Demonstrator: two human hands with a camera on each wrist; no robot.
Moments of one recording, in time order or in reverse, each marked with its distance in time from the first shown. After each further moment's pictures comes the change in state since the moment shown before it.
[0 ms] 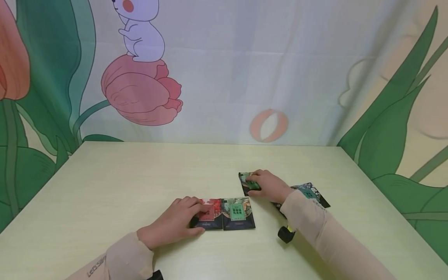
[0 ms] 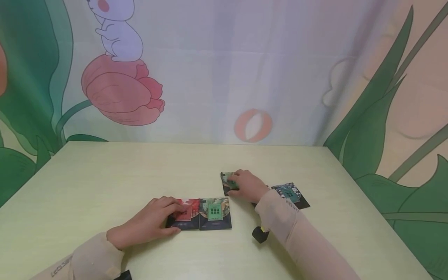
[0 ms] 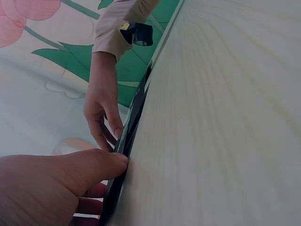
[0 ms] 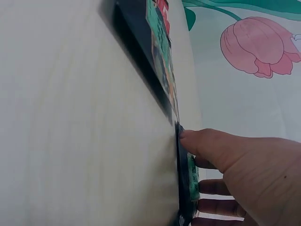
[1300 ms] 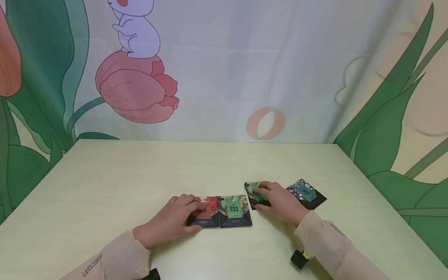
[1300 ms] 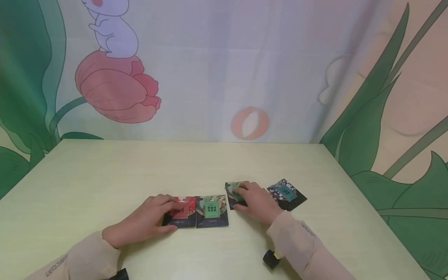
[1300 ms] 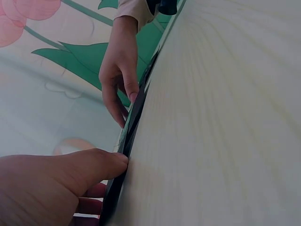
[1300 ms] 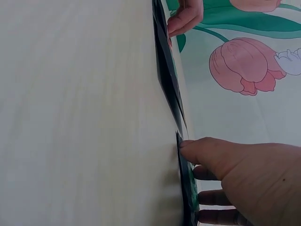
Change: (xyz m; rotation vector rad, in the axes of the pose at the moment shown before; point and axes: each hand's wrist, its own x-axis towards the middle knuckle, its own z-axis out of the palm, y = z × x) left_hand 0.000 0.001 0.000 0.010 0.015 0.012; right_hand -0.061 -0.008 0.012 -0.027 0.092 0.020
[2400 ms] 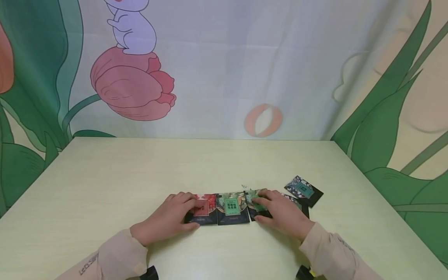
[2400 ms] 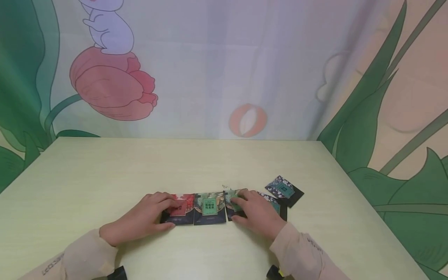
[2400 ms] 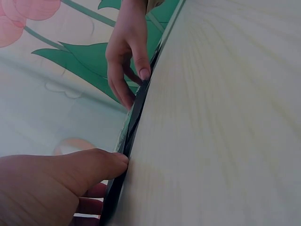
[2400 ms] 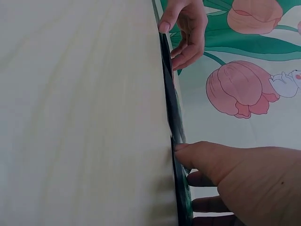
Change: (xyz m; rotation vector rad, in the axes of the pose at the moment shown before) left_hand 0.000 0.001 -0.001 -0.006 0.007 0.009; right_hand -0.033 -0.017 -0.002 -0.012 0.001 -0.023
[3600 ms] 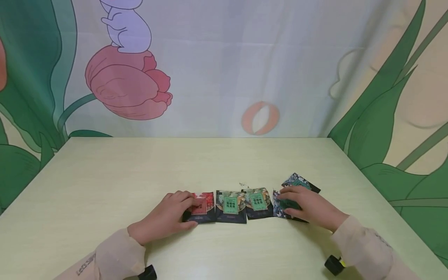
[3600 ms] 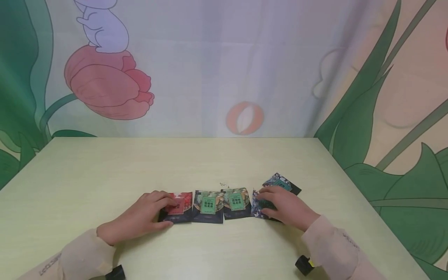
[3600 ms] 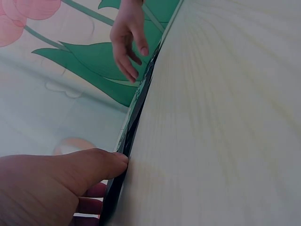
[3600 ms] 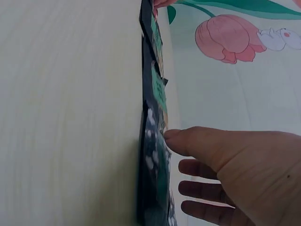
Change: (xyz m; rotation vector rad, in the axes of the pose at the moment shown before) left_hand 0.002 0.000 0.002 0.028 0.007 -0.004; right_hand -0.036 0.063 -0.026 0.046 -0.027 -0.028
